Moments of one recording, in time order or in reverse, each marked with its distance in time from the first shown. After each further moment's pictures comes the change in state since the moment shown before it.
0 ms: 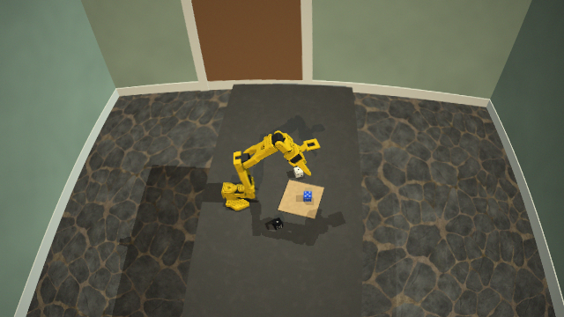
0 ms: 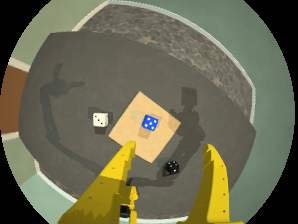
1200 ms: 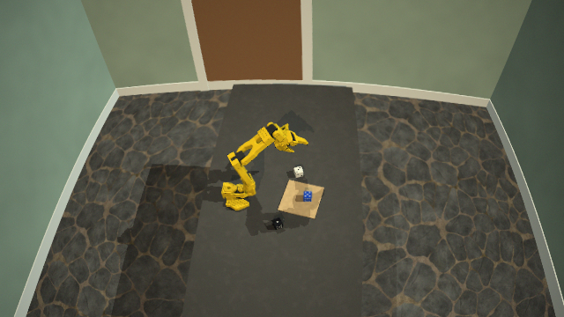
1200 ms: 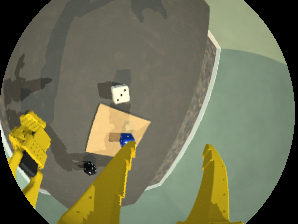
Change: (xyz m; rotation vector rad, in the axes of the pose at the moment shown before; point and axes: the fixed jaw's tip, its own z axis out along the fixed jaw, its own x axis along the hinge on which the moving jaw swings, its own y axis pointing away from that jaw) arm 0.023 0.082 0.003 -0.196 -0.098 -1.437
